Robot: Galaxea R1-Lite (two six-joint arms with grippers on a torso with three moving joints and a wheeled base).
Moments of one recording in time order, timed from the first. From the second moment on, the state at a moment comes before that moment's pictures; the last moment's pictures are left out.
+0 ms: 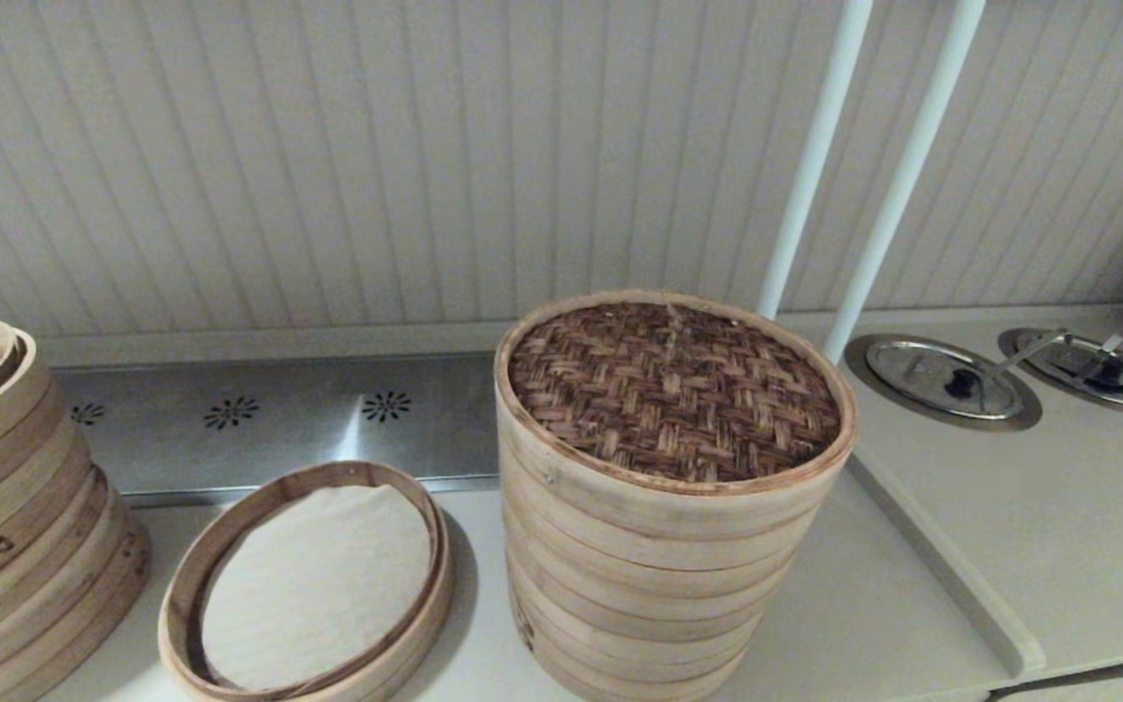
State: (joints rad) left arm -0.11 0.48 -0.46 -0.02 -0.12 0.09; right arm -0.01 0.00 0.00 0.00 -0.02 0.01
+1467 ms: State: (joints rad) left arm -0.90 1.59 -1.36 0.00 0.08 -0.04; right arm 0.00 0.00 0.00 0.00 -0.02 0.01
